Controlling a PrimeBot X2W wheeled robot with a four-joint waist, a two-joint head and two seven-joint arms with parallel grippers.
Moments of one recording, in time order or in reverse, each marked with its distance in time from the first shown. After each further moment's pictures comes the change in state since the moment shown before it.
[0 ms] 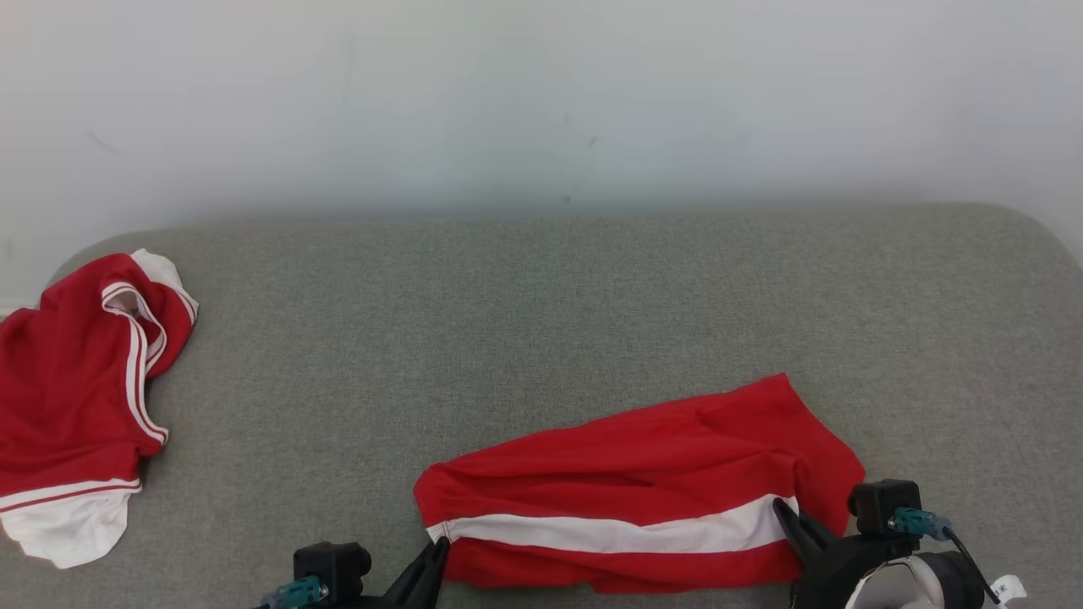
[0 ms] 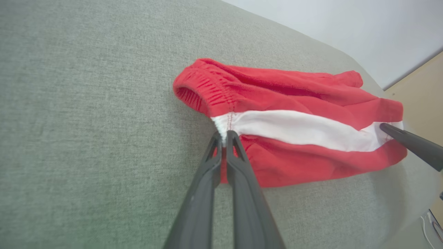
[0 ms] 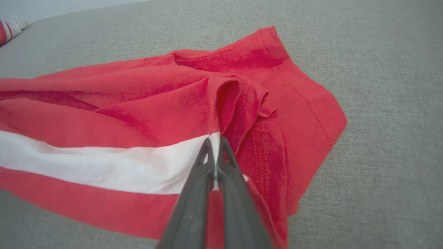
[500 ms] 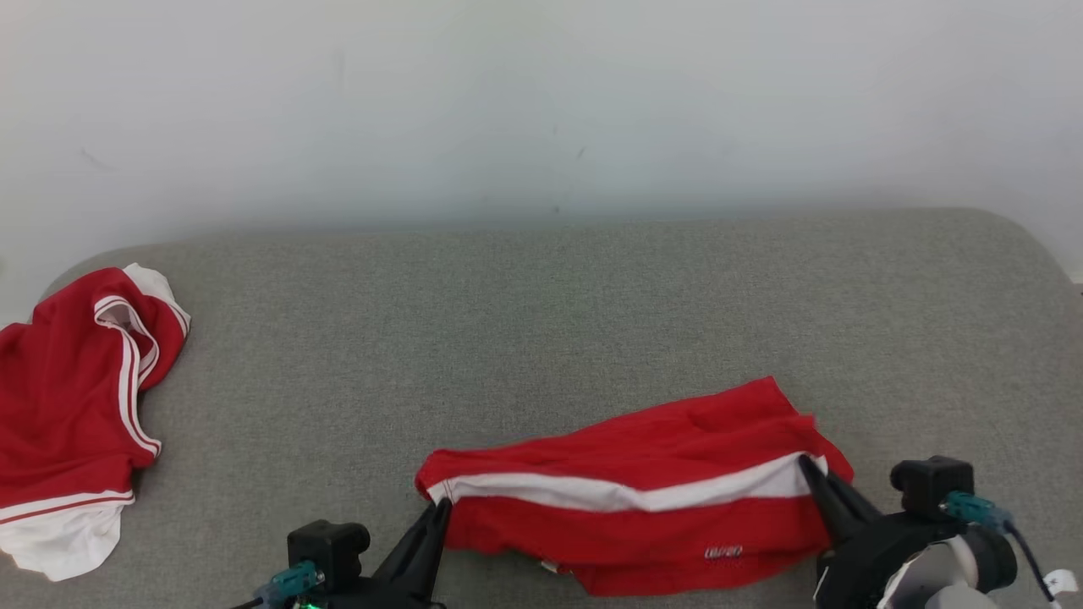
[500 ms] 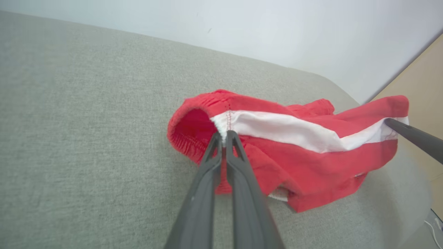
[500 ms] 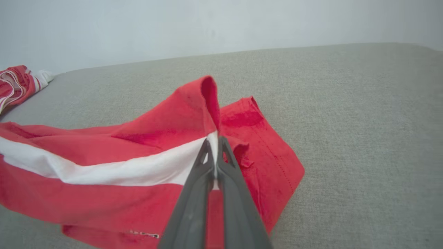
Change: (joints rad) left arm -0.010 0.027 -0.020 -0.094 0.028 0.015 -0.061; right arm 0.054 -0.051 -0.058 -0.193 0.038 0.000 -0.019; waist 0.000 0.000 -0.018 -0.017
